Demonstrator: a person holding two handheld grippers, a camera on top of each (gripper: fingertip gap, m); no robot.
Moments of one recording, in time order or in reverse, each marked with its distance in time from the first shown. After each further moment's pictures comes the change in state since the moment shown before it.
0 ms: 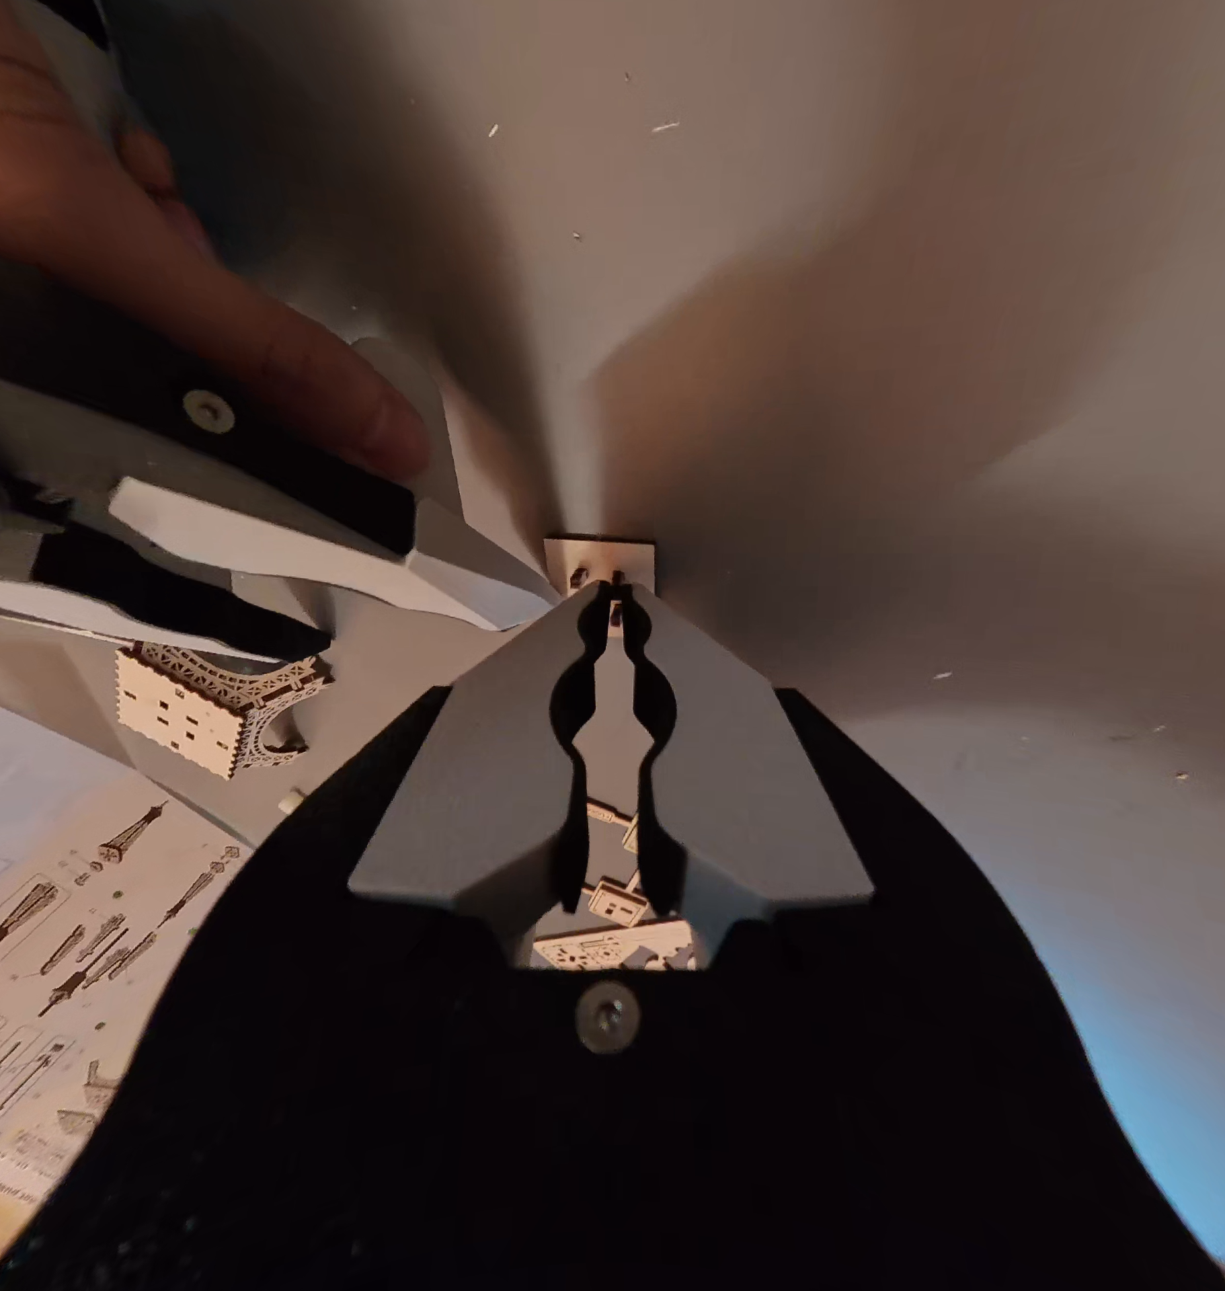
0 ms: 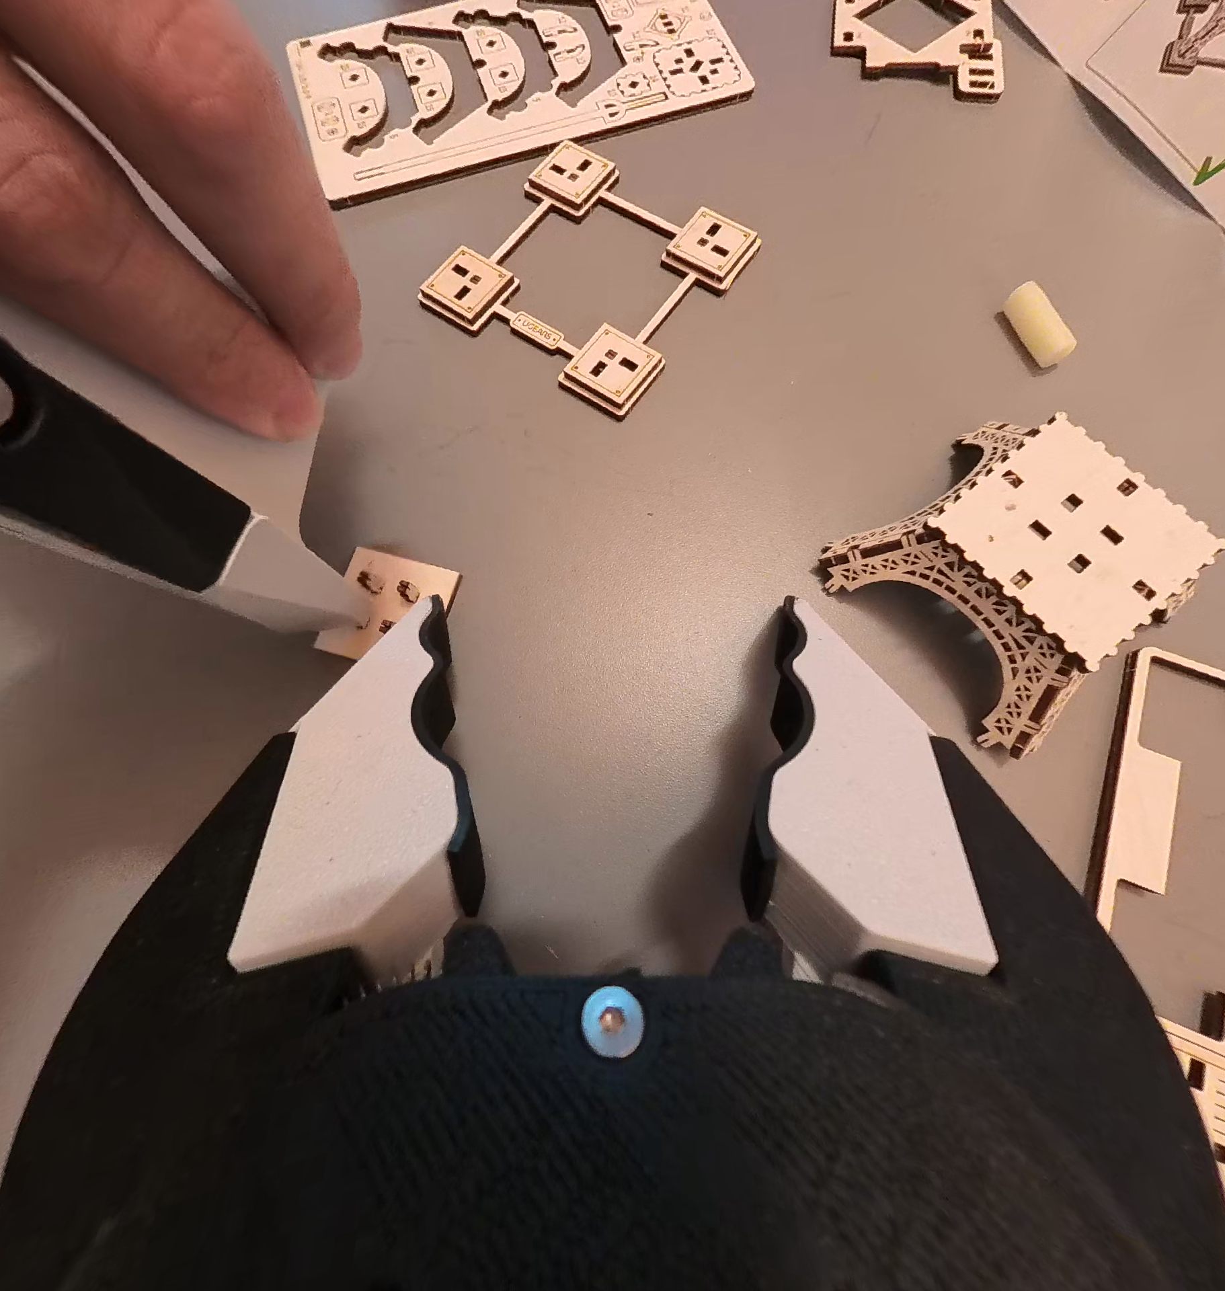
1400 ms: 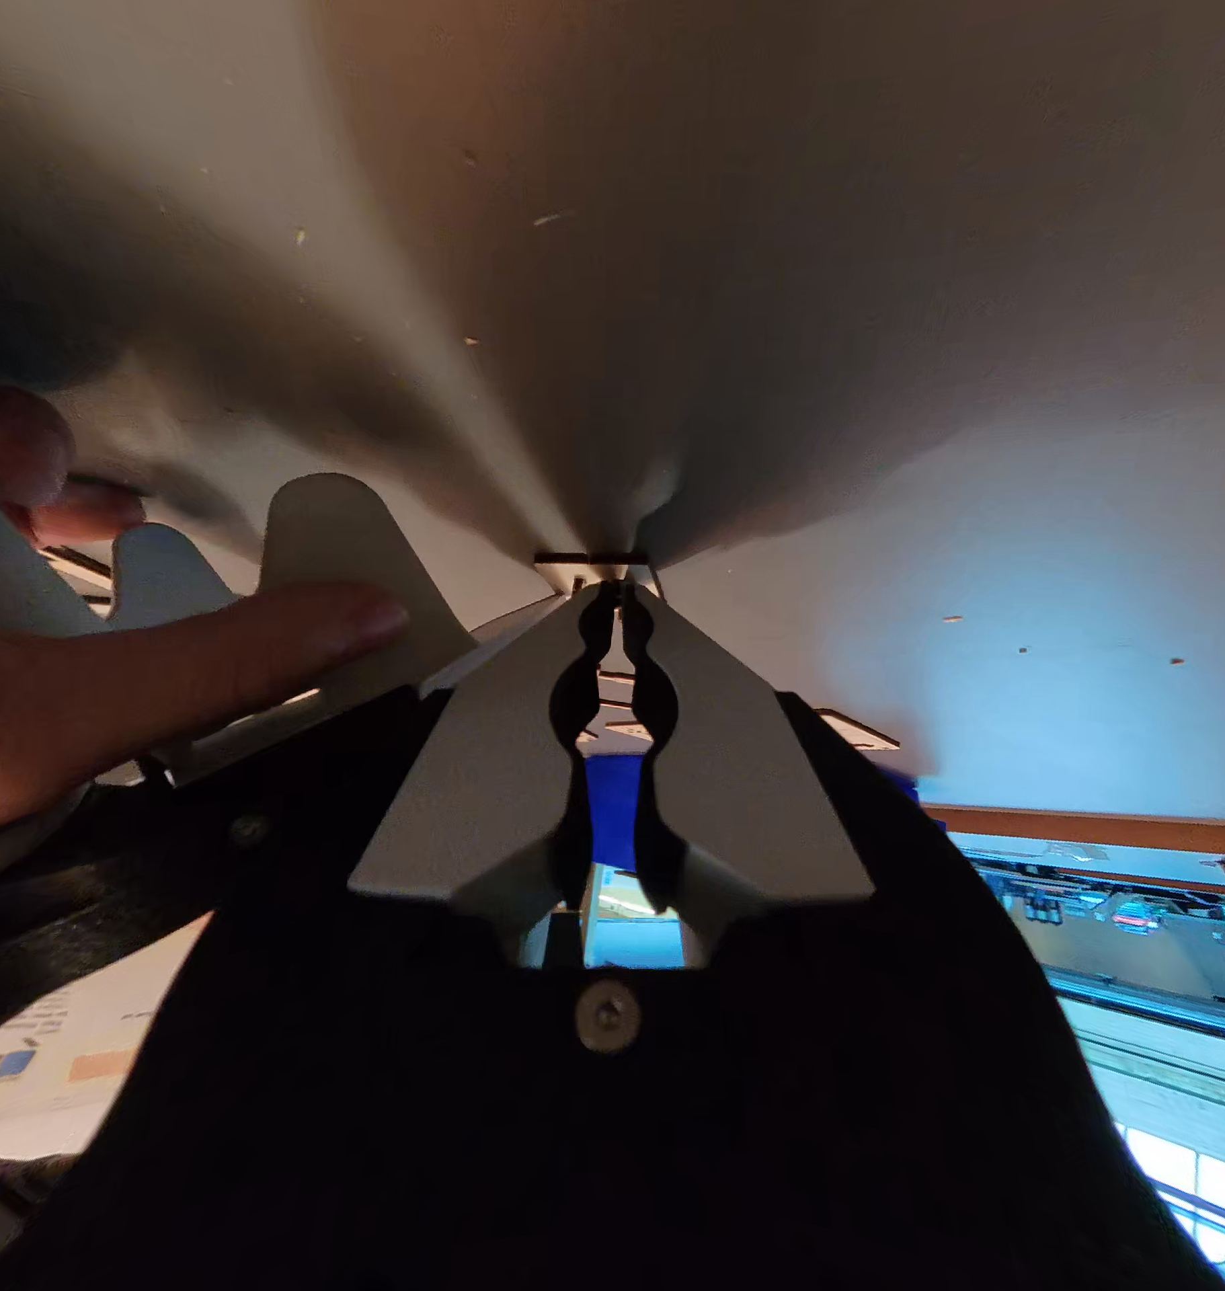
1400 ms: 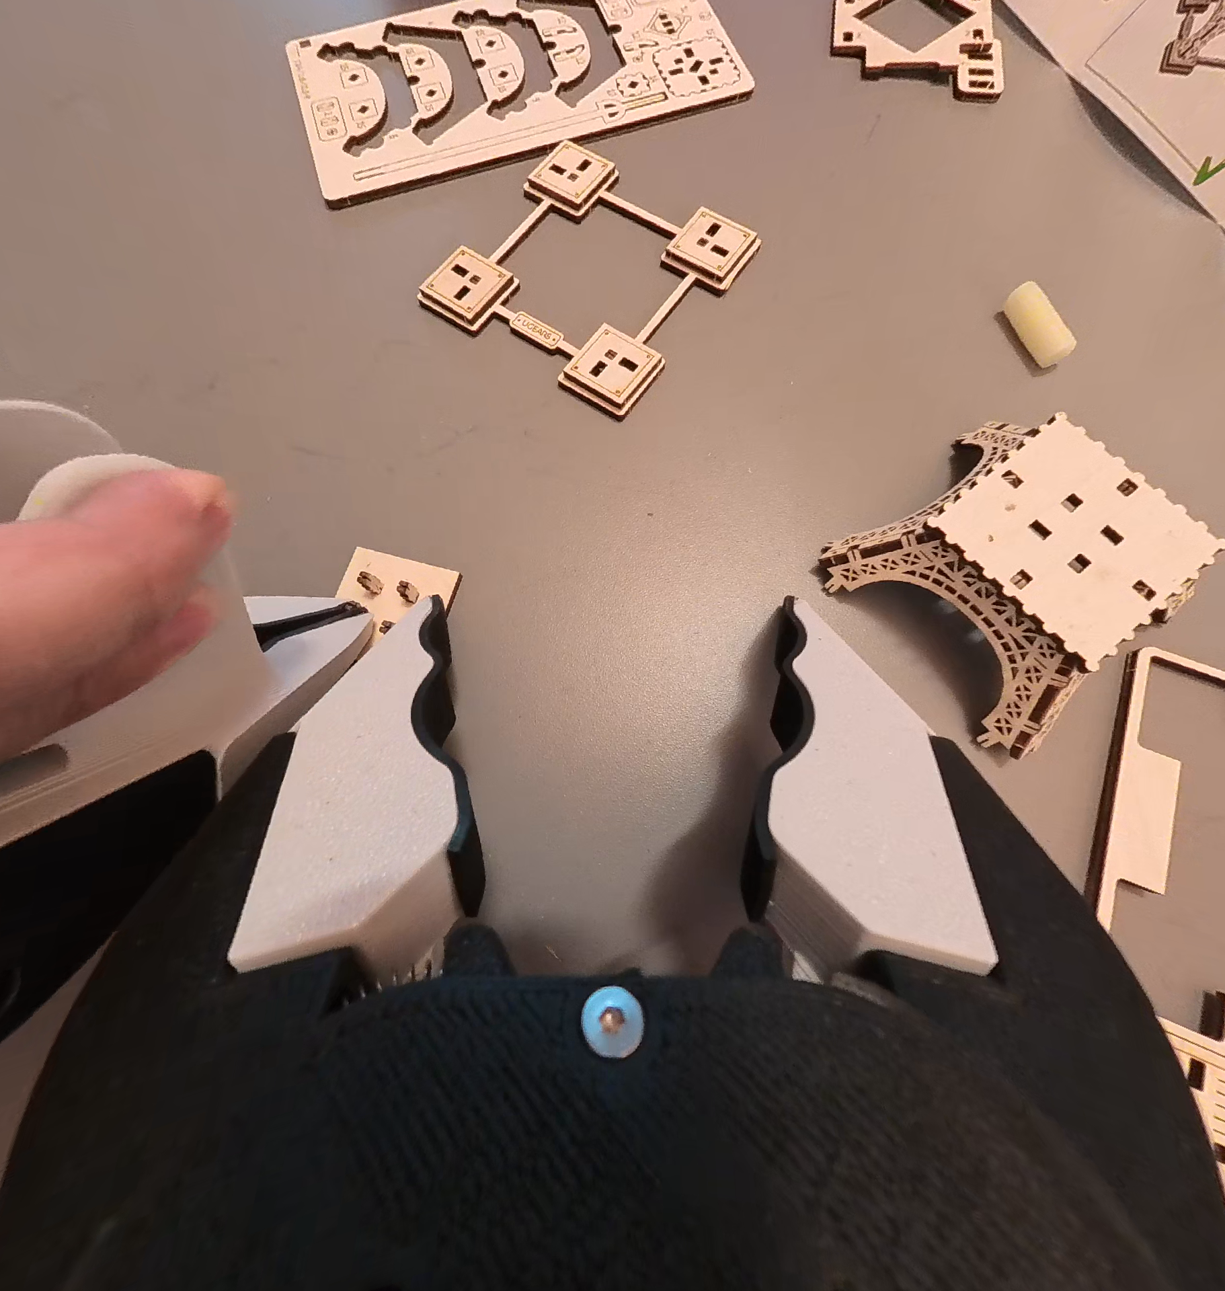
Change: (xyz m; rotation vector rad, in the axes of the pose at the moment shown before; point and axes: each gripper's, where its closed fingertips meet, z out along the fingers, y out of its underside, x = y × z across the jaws) left arm 0.000 0.004 0.002 -0.593 0.042 0.203; right arm 0.000 0.000 0.000 0.000 0.000 0.000
